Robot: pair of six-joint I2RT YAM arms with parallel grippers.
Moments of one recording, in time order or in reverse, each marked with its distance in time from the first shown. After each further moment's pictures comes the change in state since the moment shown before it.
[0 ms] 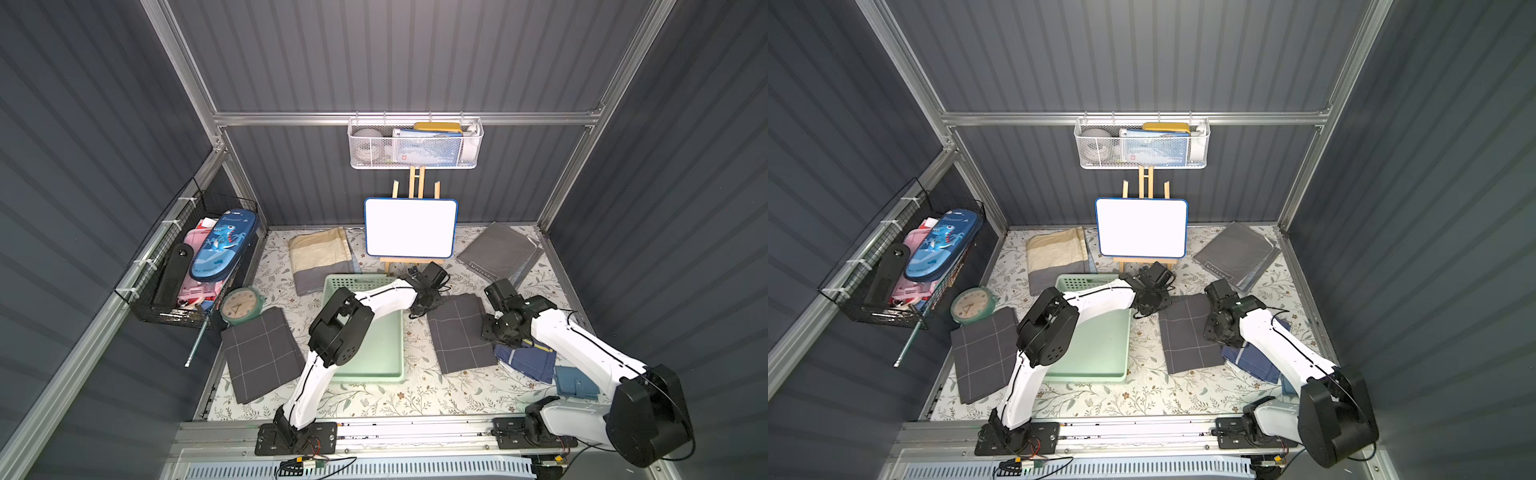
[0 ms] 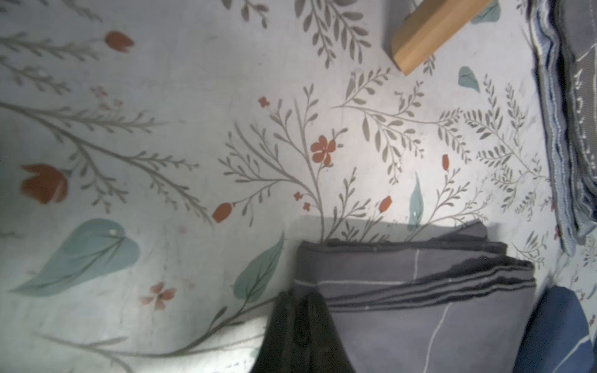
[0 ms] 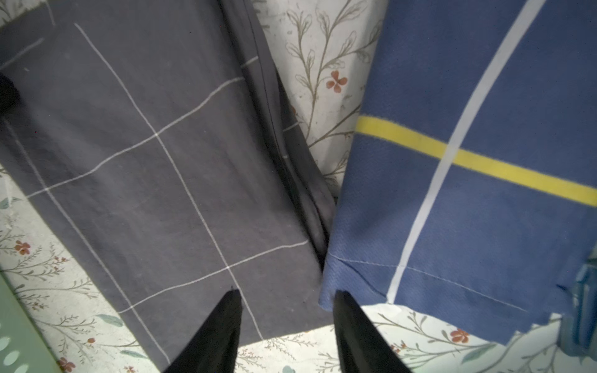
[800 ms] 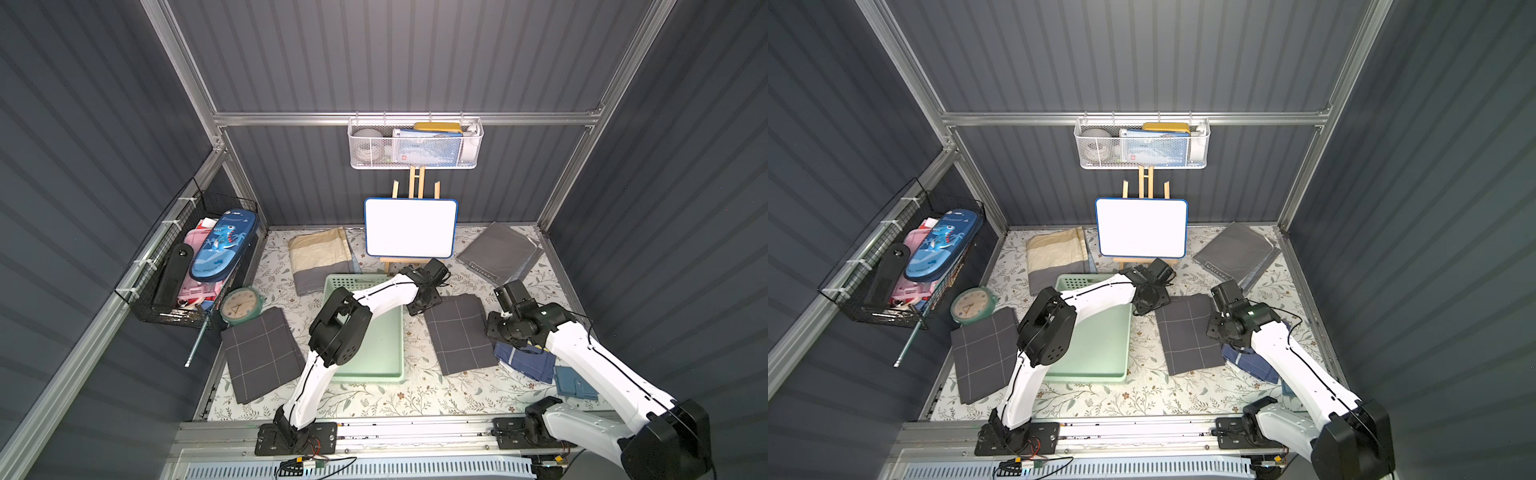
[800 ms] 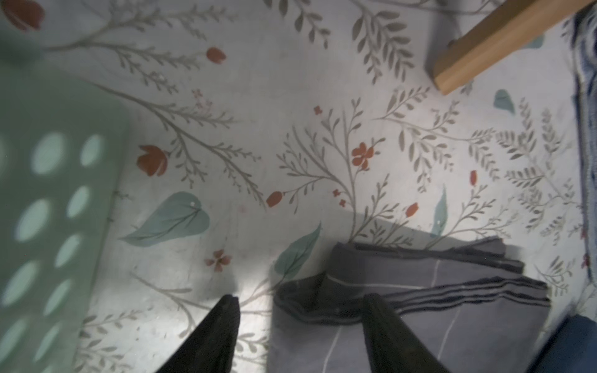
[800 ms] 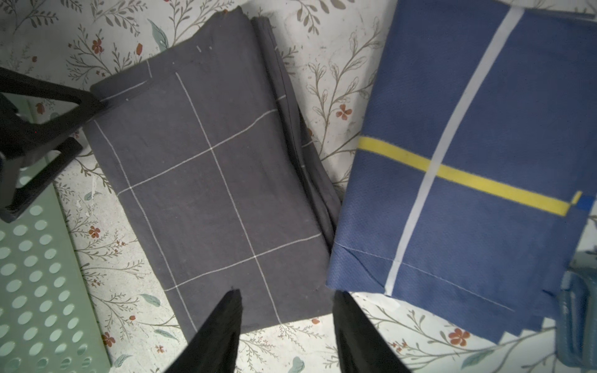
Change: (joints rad) left arm 0.001 0.003 0.078 -0.187 -0.041 -0.059; right arm 0.008 -0.175 -0.006 -0.002 0.003 -0.019
